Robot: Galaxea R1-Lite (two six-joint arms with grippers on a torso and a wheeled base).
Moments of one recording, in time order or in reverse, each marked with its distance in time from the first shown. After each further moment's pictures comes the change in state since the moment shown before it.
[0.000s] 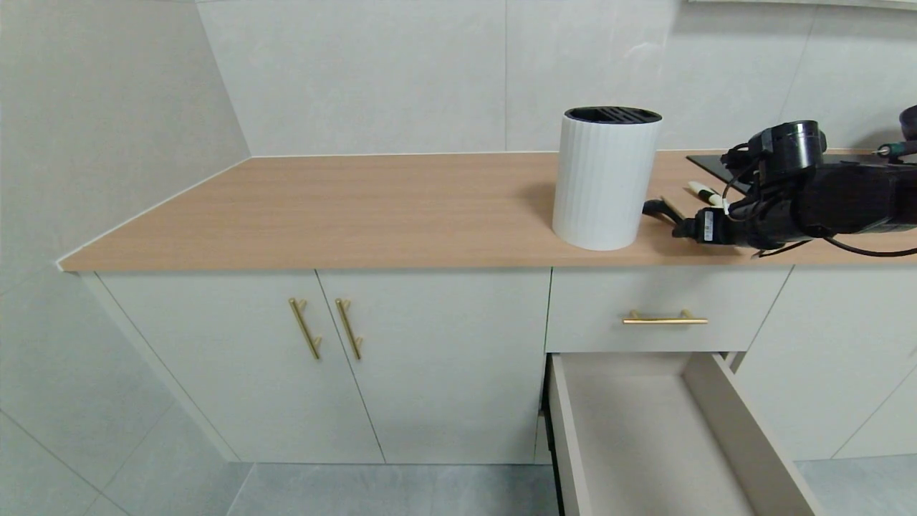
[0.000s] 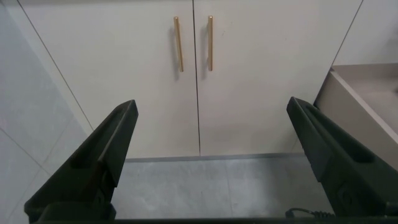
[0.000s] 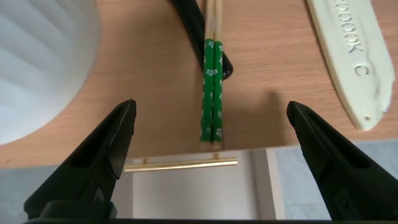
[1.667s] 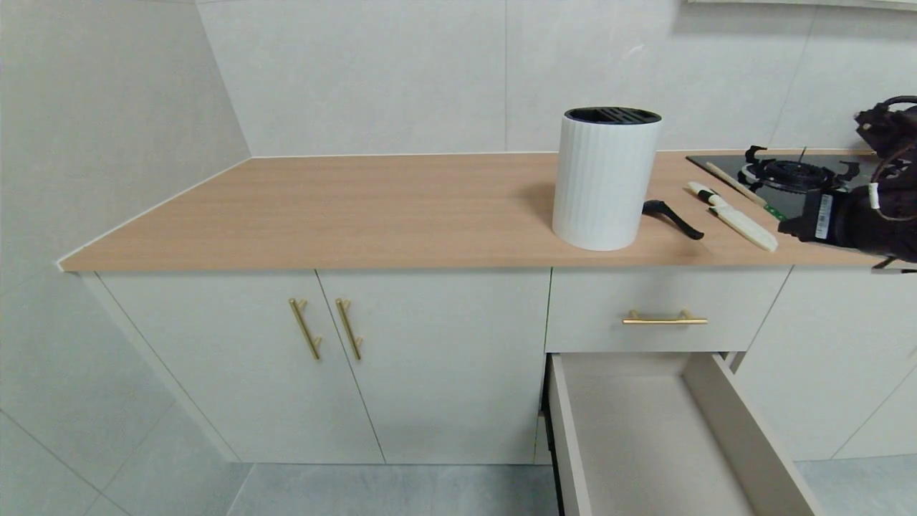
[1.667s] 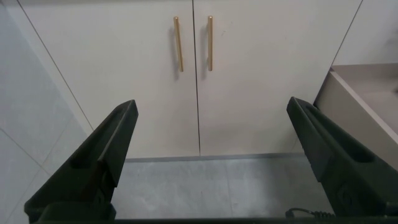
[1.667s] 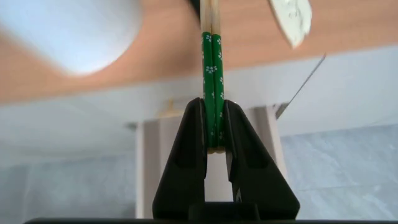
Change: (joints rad) left arm 0.001 0.000 0.000 0.000 0.000 0.000; right arm 0.005 -0.528 0.440 0.014 0.069 0.092
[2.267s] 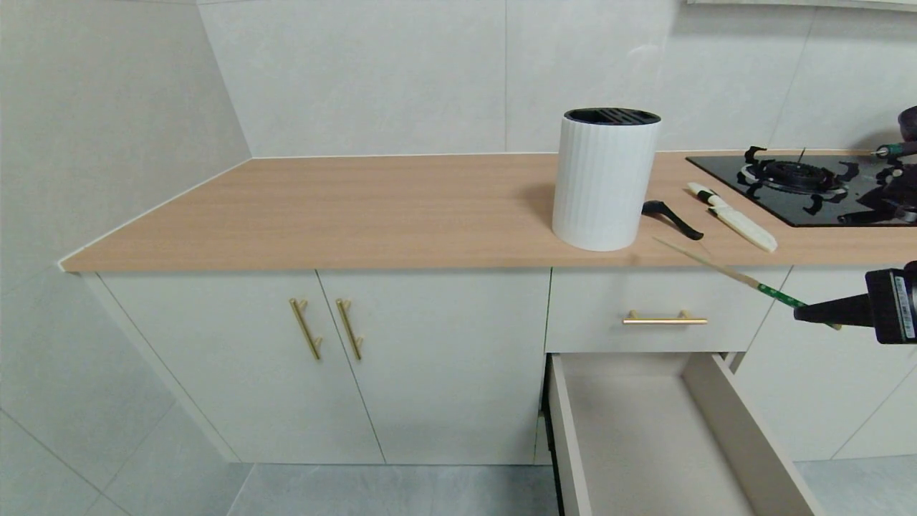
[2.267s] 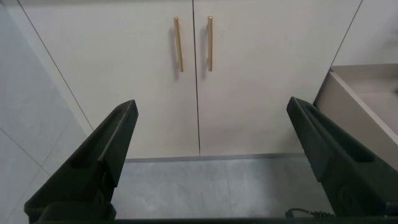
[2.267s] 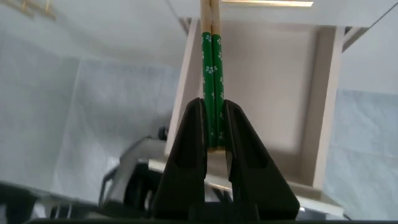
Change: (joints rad) left arm -0.001 0.000 0.000 0.000 0.000 0.000; right arm 0.084 -0.229 0.128 0.319 0.226 -0.084
